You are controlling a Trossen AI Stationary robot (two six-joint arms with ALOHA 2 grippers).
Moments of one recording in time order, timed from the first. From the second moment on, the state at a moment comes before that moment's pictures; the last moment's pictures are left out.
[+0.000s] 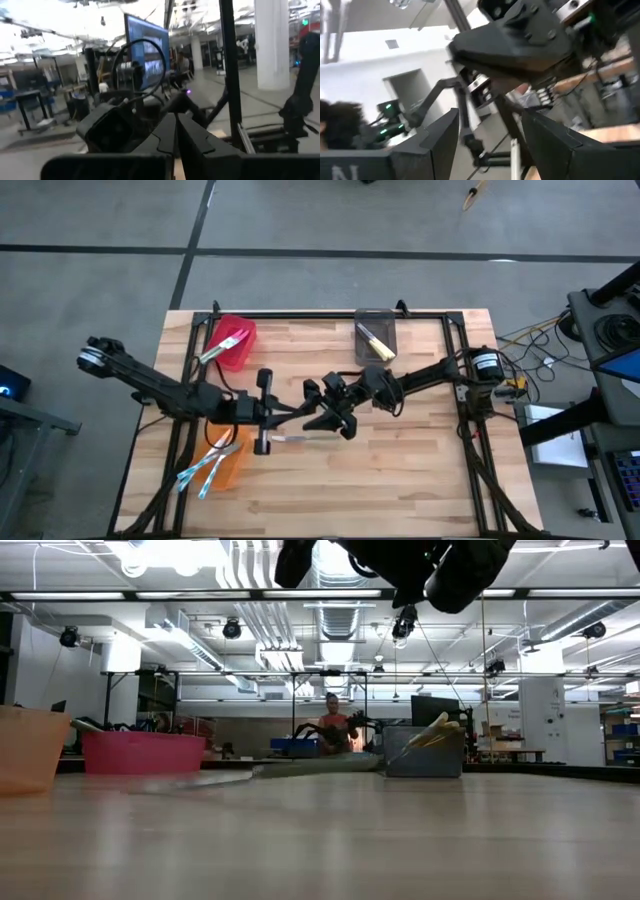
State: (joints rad) left arm -0.39 1.18 0.74 0.66 -0.33 0.21; right arm 0.04 1.89 1.10 1.20 -0.51 0.64
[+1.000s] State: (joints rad) left arm -0.39 1.50 0.74 -0.14 -0.33 -0.33; right arm 0.09 1.84 1.08 -0.02 -0.12 -0.05
